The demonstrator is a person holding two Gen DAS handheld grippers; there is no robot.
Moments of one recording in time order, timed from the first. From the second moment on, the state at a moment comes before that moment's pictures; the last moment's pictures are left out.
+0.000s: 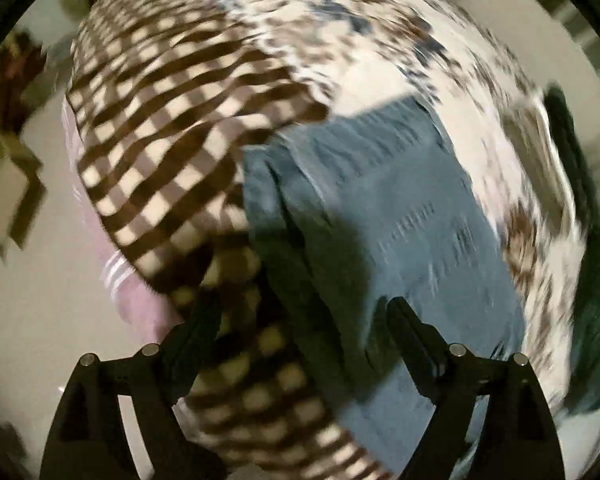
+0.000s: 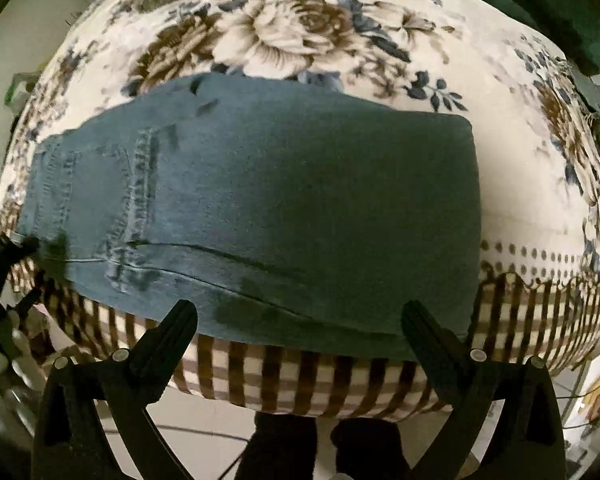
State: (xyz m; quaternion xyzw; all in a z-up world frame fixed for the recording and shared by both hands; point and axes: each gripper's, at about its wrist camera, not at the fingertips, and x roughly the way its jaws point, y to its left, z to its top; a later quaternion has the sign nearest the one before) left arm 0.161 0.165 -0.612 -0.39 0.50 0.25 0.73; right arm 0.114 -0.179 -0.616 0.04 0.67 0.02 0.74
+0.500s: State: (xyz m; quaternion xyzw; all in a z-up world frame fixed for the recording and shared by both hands) left arm 0.175 0.210 -0.634 -0.46 0.42 0.24 0.74; right arm 0.122 -0.132 -0.631 -0.05 0.68 0.00 0.73
